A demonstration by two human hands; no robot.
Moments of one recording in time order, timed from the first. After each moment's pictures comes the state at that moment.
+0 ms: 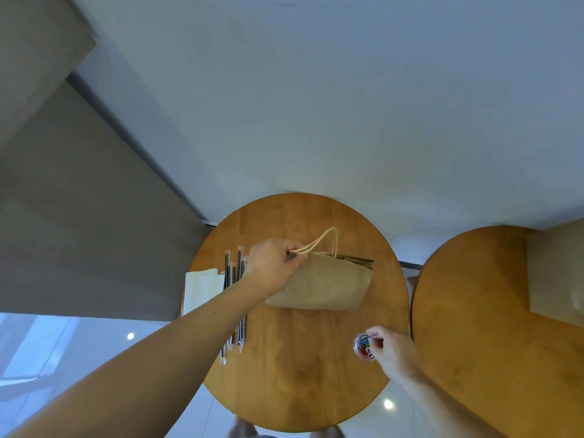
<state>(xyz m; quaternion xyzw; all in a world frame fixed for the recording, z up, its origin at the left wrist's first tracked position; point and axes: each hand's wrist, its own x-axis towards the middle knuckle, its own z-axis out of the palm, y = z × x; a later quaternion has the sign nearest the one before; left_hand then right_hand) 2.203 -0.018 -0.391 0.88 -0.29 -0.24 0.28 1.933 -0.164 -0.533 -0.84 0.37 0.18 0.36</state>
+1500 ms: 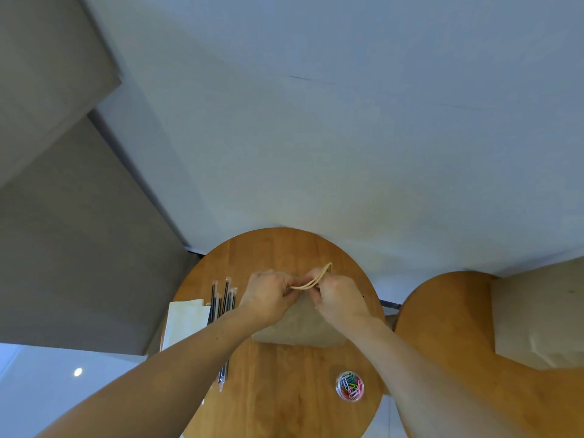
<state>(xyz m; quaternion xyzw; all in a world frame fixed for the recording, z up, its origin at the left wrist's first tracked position) 2.211 -0.021 -0.386 0.85 -0.42 -0.21 0.24 2.105 -0.162 -0.378 -0.95 0.12 -0.04 0.29</state>
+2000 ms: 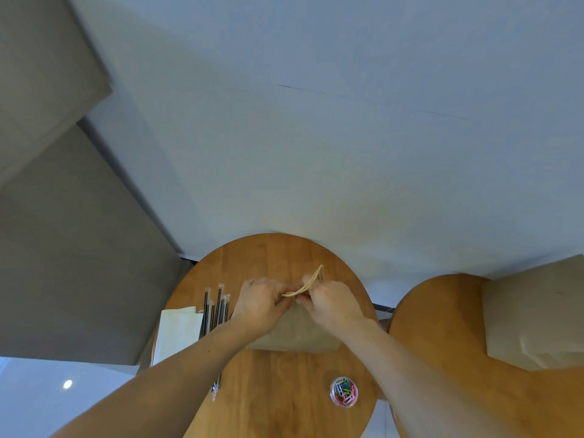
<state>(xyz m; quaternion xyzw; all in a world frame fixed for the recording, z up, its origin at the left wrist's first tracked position) 2.205 -0.020 -0.394 0.86 -0.41 -0.18 0.26 2.108 -0.169 -0.381 -0.98 0.09 0.03 0.19</state>
